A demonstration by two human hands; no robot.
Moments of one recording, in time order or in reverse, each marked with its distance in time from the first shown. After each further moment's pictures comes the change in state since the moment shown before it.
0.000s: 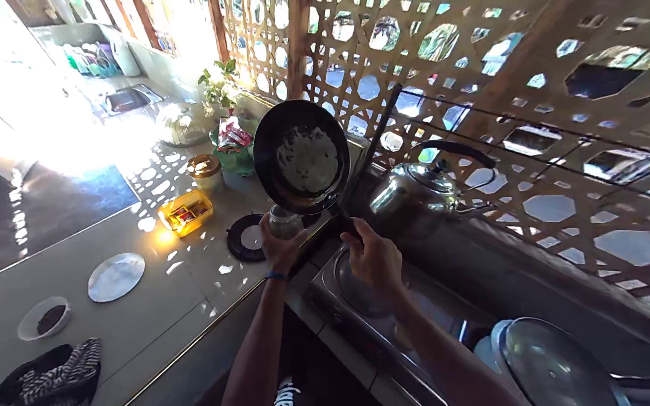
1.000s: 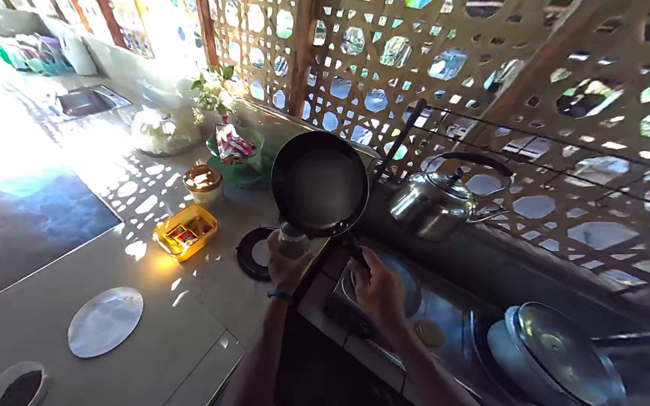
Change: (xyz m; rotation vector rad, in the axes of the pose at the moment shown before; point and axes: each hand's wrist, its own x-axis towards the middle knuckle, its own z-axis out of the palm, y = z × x) left_hand 0.063 -0.055 -0.066 -0.059 -0.211 0.035; right_hand -0.026 -0.090 0.085 -0.009 0.166 0.129
